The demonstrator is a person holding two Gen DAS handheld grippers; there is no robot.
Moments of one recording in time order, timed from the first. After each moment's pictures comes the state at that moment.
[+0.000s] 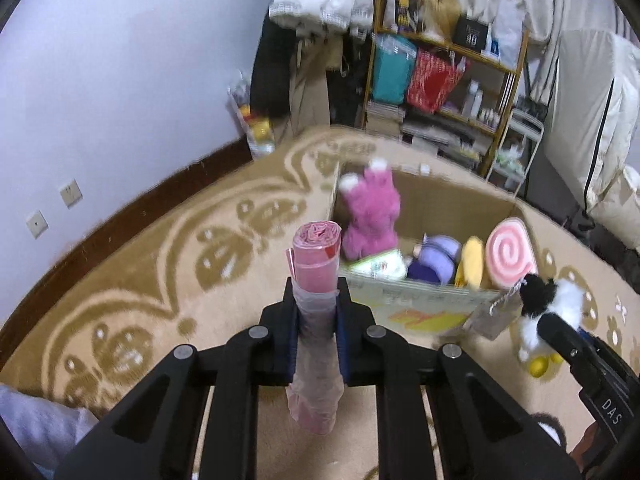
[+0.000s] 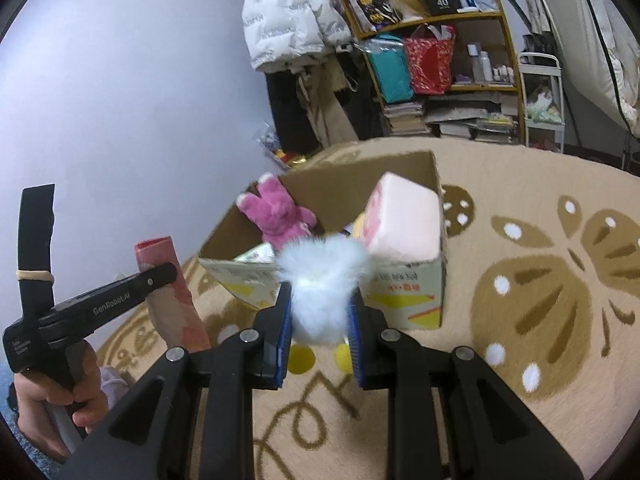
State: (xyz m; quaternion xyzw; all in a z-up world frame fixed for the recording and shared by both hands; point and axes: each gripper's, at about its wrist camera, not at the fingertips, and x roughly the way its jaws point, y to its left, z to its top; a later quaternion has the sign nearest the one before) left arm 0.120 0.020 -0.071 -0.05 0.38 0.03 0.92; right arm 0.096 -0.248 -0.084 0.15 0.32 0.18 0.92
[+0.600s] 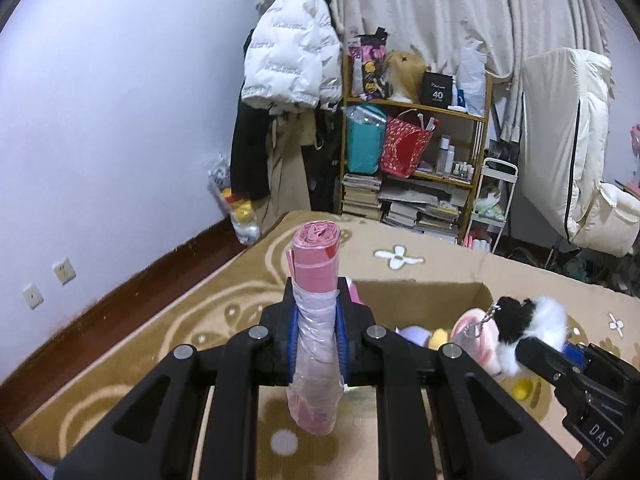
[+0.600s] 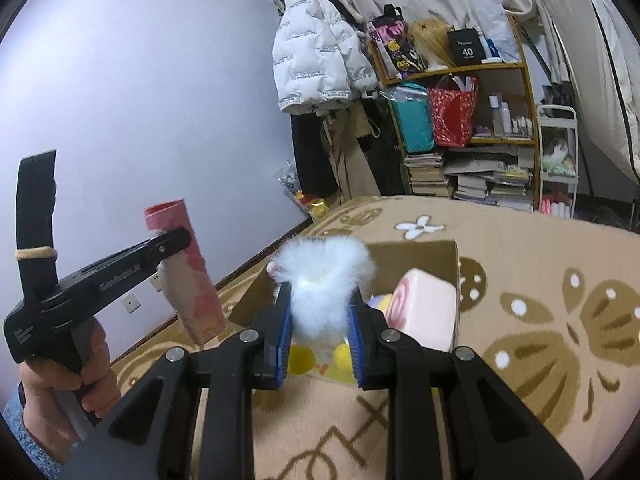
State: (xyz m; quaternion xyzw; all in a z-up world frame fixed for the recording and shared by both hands) left arm 0.131 0.006 0.007 -0.01 0.25 0.00 0.97; right arm 0.108 -0.240 -0.032 0.13 0.25 0.20 0.94
